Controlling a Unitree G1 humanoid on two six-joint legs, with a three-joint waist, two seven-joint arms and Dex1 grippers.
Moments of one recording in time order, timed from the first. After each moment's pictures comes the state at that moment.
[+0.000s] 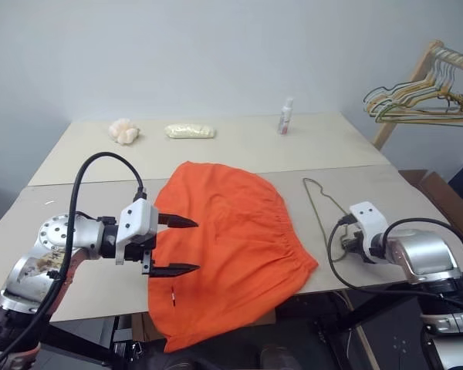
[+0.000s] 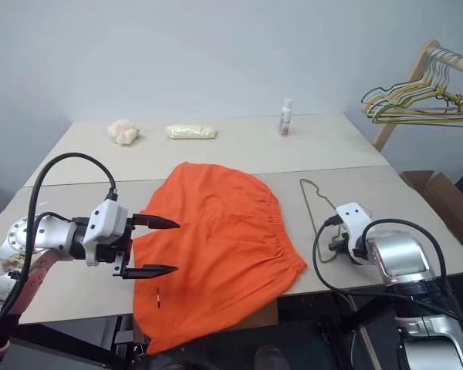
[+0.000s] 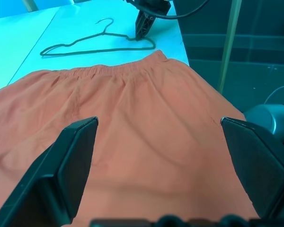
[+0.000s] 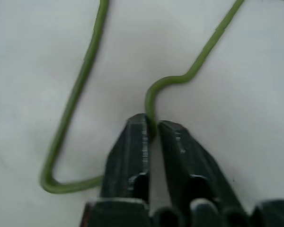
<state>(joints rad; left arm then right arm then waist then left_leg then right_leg) -0.19 0.88 0.01 -0.36 -0.52 0.35 -1.23 -0.39 -0.72 0.03 0.01 0.14 1.23 0.50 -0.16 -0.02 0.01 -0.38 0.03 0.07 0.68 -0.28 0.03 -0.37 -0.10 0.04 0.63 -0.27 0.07</state>
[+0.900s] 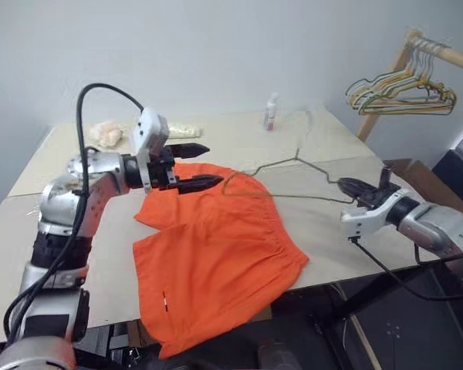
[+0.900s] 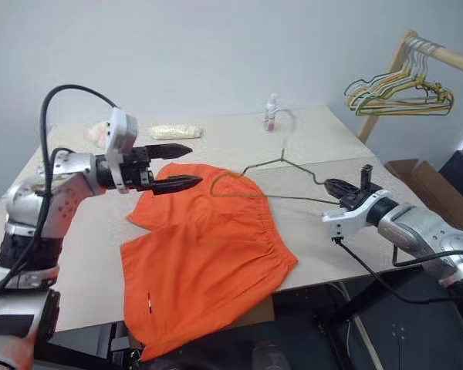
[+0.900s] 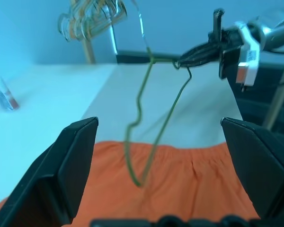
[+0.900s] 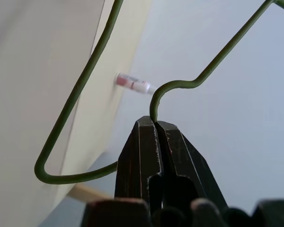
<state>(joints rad) -0.76 0.67 -0.07 0.05 -0.53 0.62 -1.10 -0.42 -1.13 0.30 0.20 -0.73 -0.53 0.04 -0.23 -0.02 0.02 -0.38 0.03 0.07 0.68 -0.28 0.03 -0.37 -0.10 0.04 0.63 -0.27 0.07</state>
